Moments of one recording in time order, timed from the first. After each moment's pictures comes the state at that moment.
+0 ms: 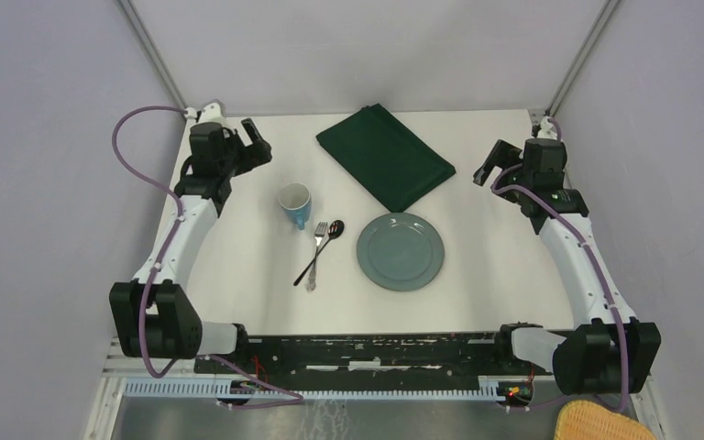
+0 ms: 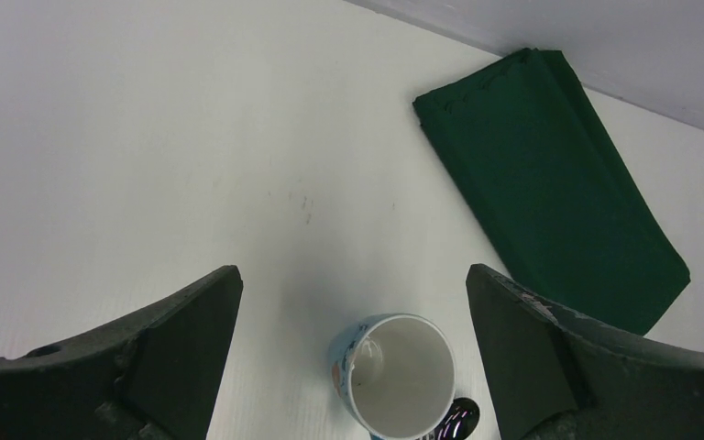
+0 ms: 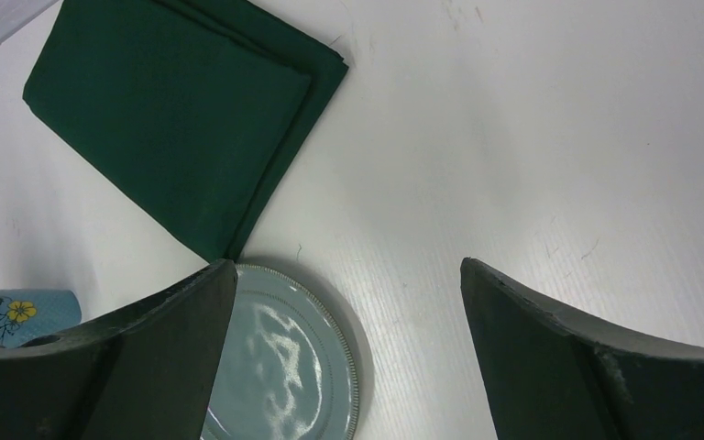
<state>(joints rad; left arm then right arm) -0.03 1.33 1.11 -0.19 0.00 -0.37 0.02 1.19 1.06 -0.50 0.03 0.48</state>
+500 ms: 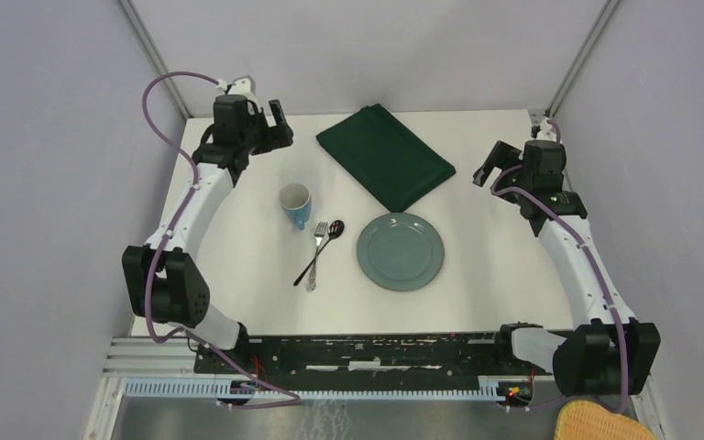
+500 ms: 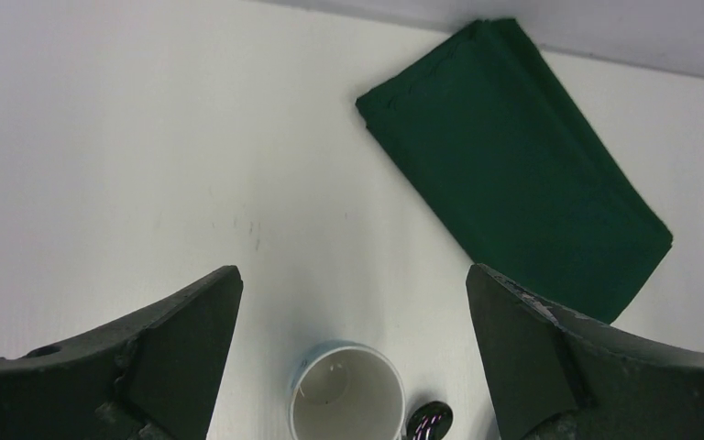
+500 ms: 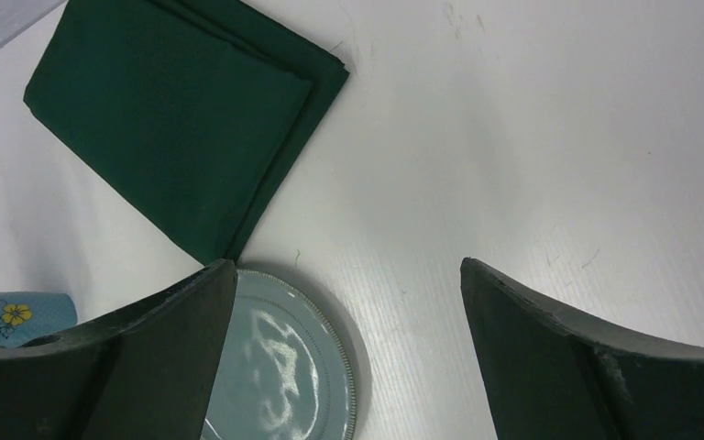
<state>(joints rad) -0.15 1.54 1.37 -0.33 0.01 -0.29 0.02 1.18 1.03 -0.47 0.04 0.46</state>
